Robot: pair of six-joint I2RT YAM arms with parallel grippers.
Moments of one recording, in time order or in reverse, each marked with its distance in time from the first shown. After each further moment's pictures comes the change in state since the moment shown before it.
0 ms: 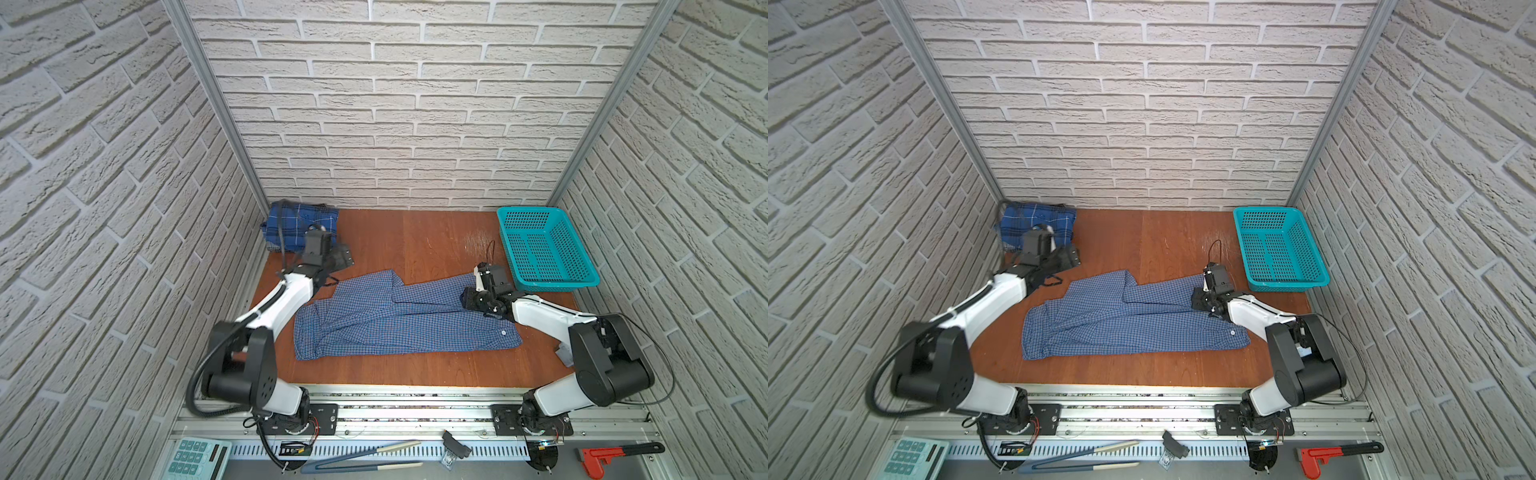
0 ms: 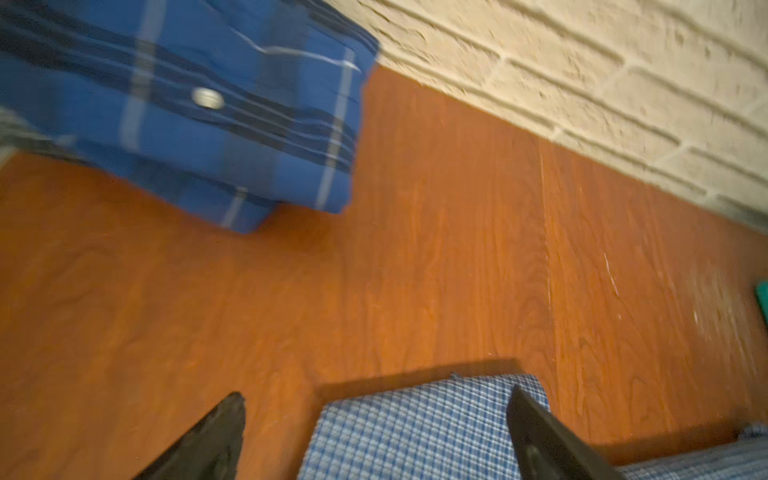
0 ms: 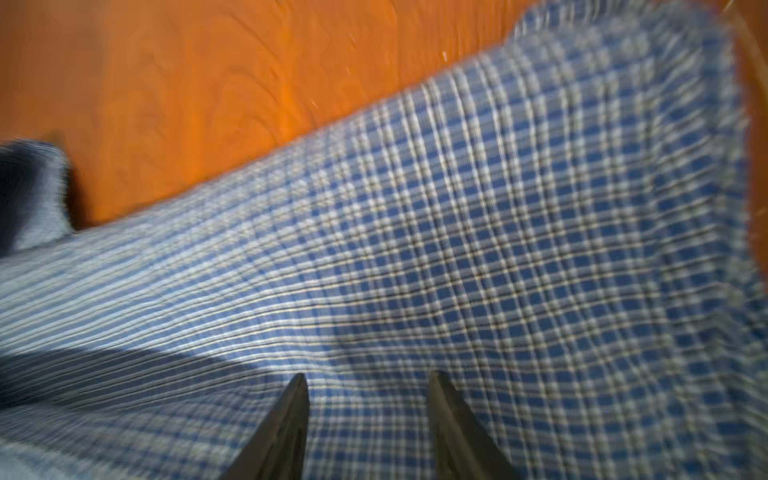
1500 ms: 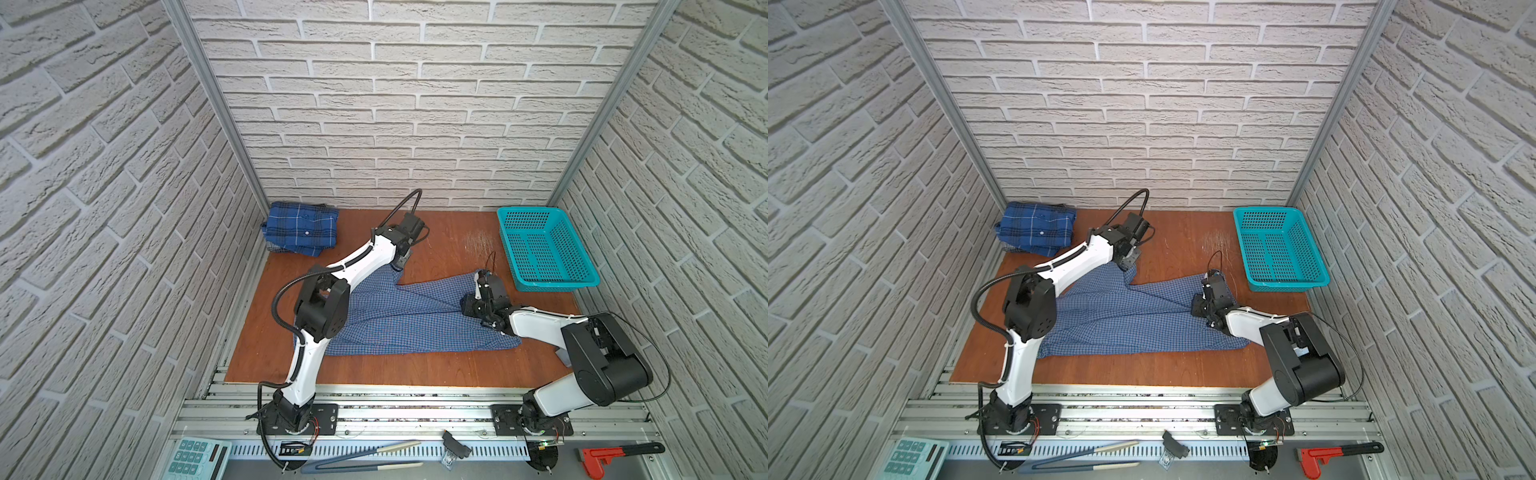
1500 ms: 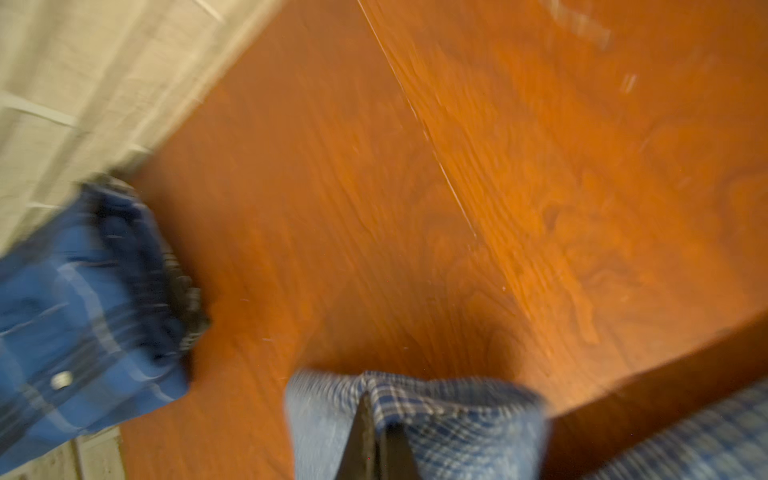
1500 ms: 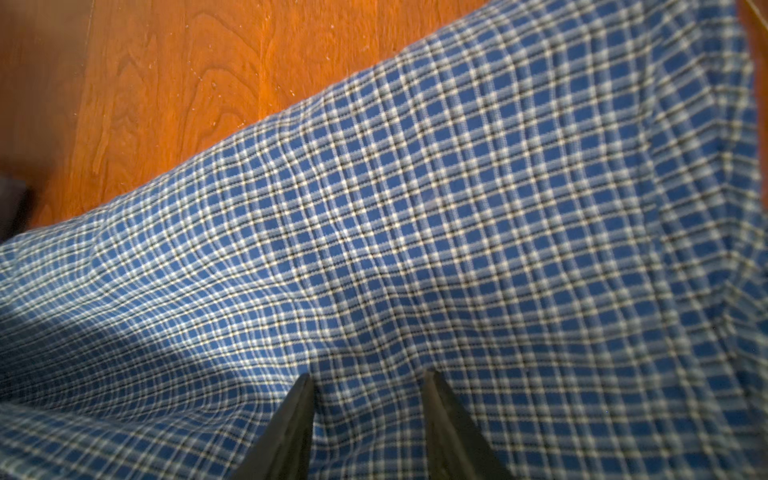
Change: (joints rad) left arm -0.409 0.504 0.790 -0.582 -0.427 0.421; right arm 0.041 -0.016 -0.145 0.223 0.061 0.050
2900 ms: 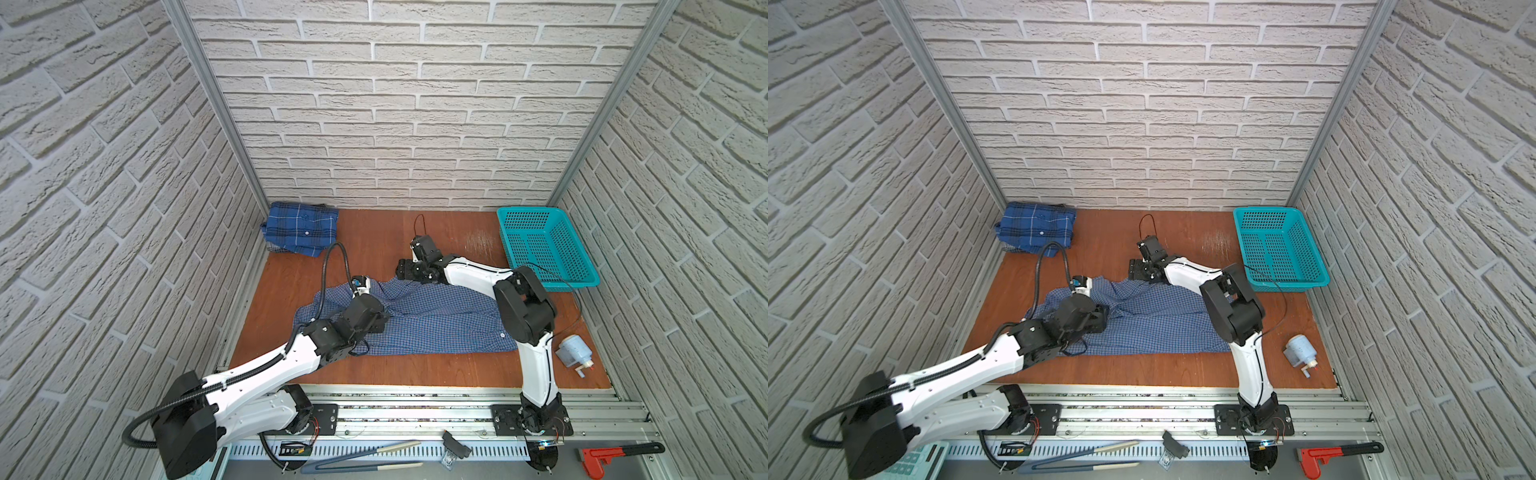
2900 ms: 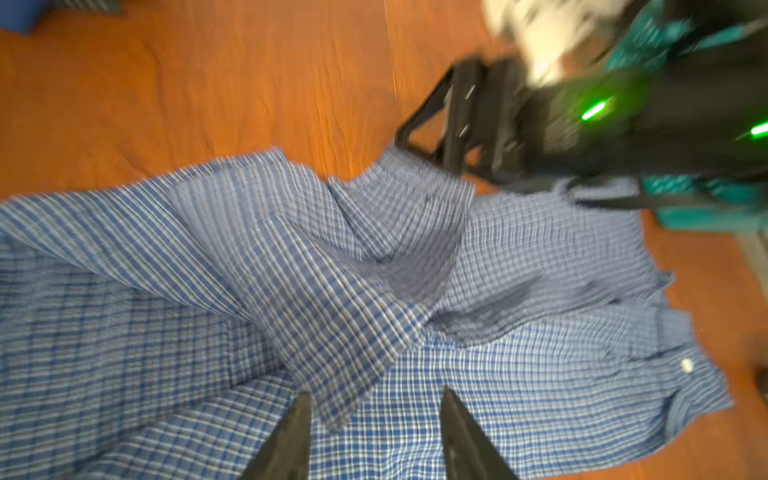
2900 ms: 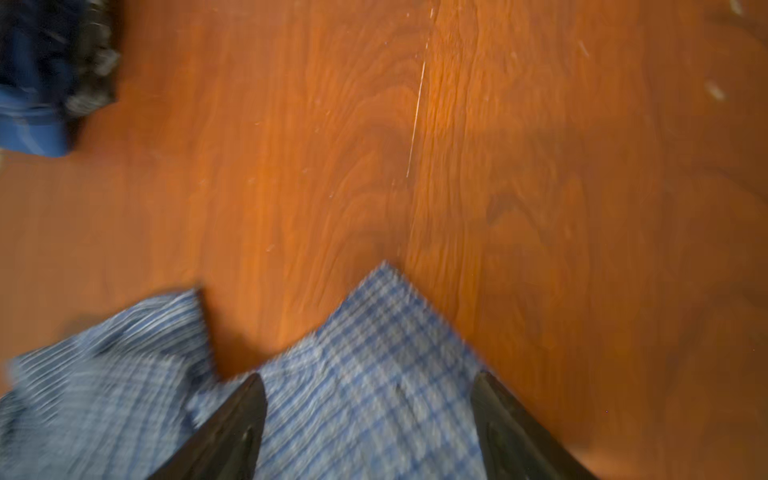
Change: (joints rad) left arm -0.163 -1.069 -1.202 0.442 0.130 -0.758; right arm 0.251 0.633 0.956 -0.346 -0.038 0.061
